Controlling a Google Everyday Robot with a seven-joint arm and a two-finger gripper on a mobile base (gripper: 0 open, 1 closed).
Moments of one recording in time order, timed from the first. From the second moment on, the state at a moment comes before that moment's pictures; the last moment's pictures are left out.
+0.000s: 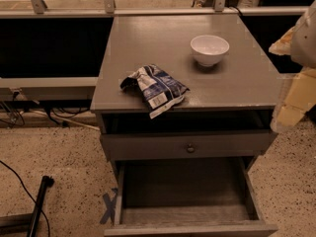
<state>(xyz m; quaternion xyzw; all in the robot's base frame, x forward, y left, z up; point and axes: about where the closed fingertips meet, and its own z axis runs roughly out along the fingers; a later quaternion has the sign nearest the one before) 0.438 -0.217 0.976 -0.60 0.78 -0.03 0.16</state>
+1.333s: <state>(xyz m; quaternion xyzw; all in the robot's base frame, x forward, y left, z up) 0.619 -0.110 0.905 -0.55 0.80 0.06 0.24</state>
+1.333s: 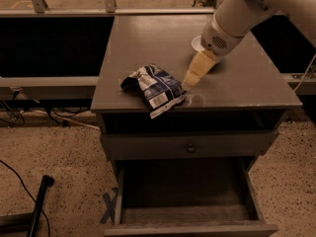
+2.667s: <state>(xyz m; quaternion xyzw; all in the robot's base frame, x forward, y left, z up) 0.654 -0.036 0.865 -0.52 0.82 0.11 0.23</state>
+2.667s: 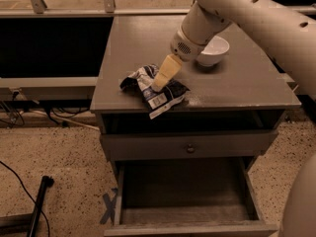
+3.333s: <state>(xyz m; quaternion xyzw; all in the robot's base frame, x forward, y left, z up) 0.625 -0.056 0.849 -0.50 0.84 0.13 0.20</state>
